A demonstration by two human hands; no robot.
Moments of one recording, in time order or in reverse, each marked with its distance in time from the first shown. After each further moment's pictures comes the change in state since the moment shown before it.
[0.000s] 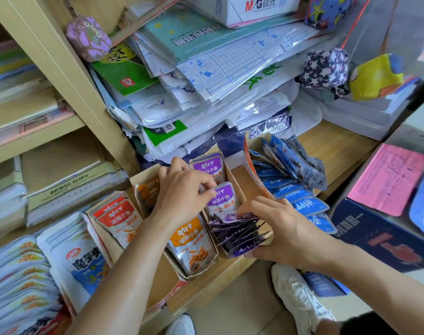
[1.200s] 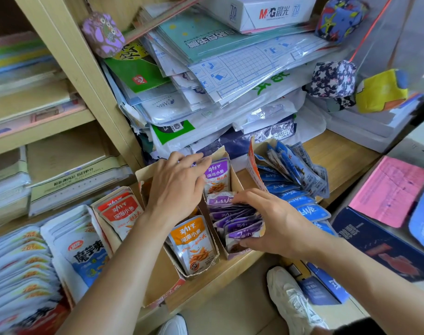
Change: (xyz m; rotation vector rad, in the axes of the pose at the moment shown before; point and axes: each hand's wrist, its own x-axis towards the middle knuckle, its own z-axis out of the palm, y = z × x) left_hand 0.001 -0.020 -0.004 0.096 0.116 0.046; right_hand 0.024 0.000 0.000 -0.026 0.042 -0.035
